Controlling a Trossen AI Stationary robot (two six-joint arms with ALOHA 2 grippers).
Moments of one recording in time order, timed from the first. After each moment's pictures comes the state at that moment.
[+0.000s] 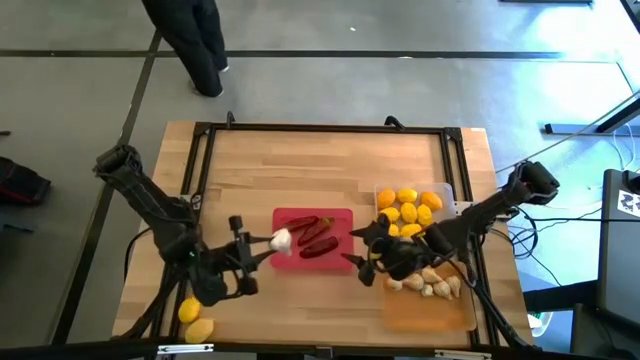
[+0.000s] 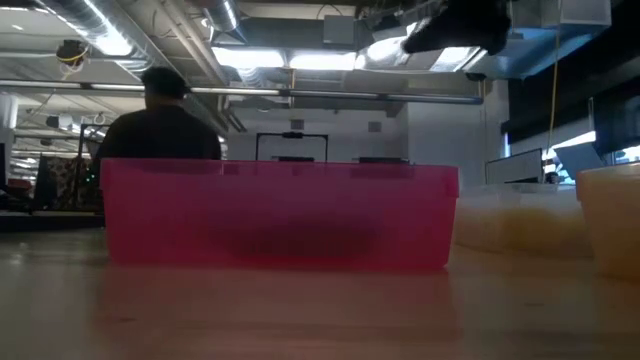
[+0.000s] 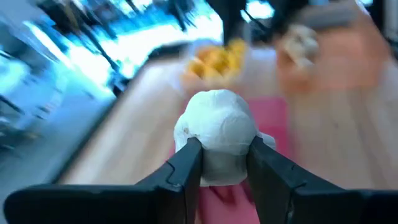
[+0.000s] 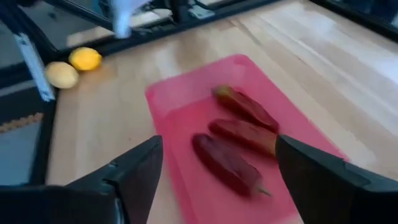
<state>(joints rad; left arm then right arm) -0.81 1.34 1.02 -0.56 -1.05 -0.49 0.54 1.47 1.03 -0.23 0.67 0.64</state>
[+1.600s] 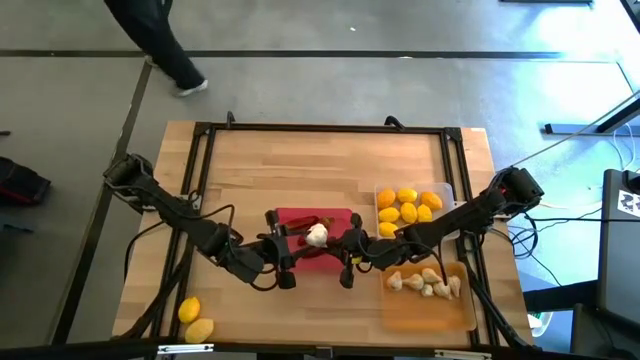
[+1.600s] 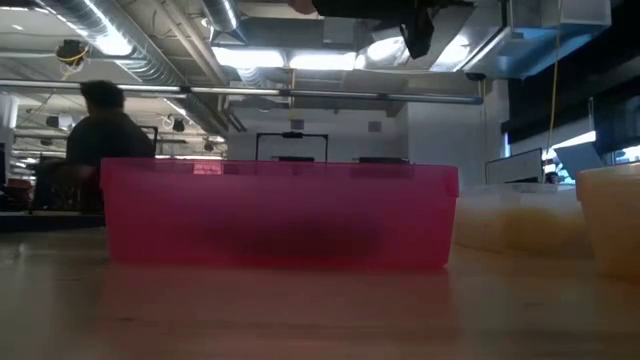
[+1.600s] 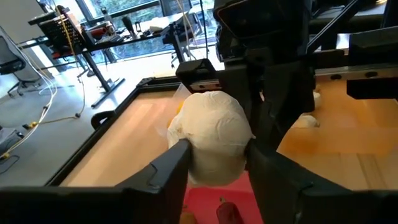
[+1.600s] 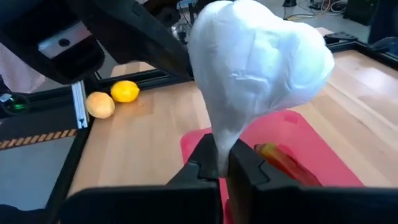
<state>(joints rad) -0.56 1.50 1.02 0.04 -0.92 -0.10 0.44 1.64 1.03 0.28 0.52 0.33</state>
